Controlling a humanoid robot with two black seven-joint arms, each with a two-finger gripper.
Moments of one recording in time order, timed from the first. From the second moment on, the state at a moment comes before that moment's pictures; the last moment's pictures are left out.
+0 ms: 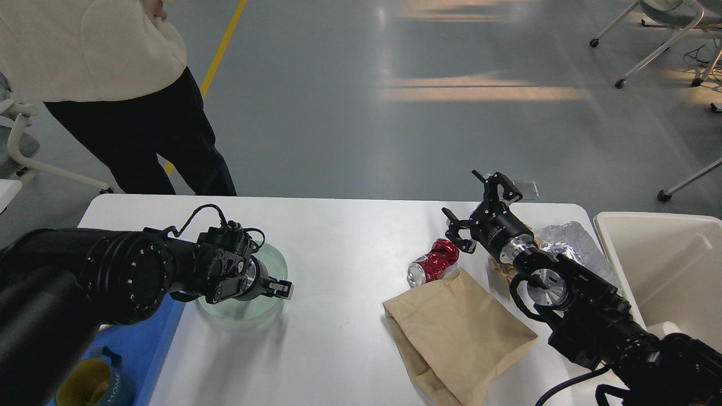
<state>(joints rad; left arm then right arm) -1.30 -0.09 1.35 -0.69 0.10 -0.26 -0.05 0.69 -0.05 0.74 0.34 -0.12 0.49 0.22</state>
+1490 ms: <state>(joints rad) -1.32 -0.10 1.26 -0.69 0.10 -0.36 -0.05 0.69 -0.04 0.74 0.34 -0.12 0.49 0.22</state>
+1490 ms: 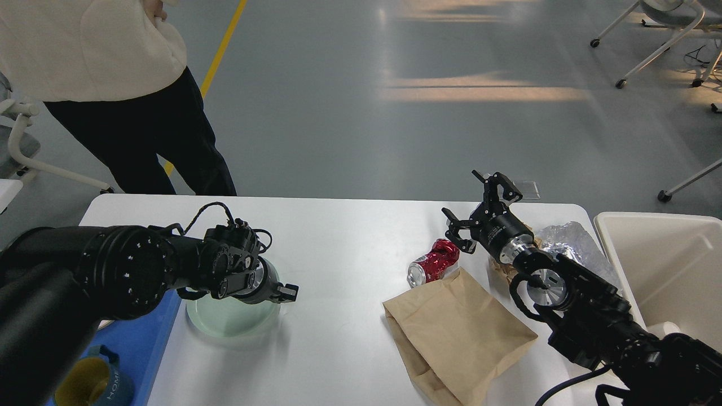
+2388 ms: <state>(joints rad) -1.46 -0.10 1.10 -0.69 0.08 -0.71 -0.05 0.69 -0.05 0.74 0.34 -0.12 0.49 0.22</state>
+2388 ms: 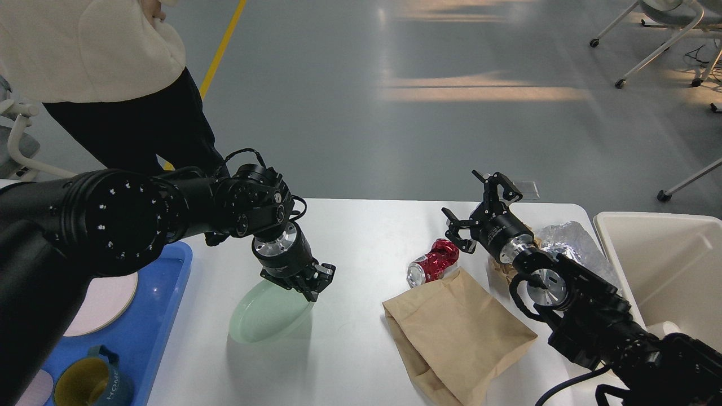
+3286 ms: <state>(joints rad) -1.86 0.09 1.16 -0.71 0.08 -0.96 -0.06 0.69 -0.05 0.74 0.34 -0.12 0.49 0.22</state>
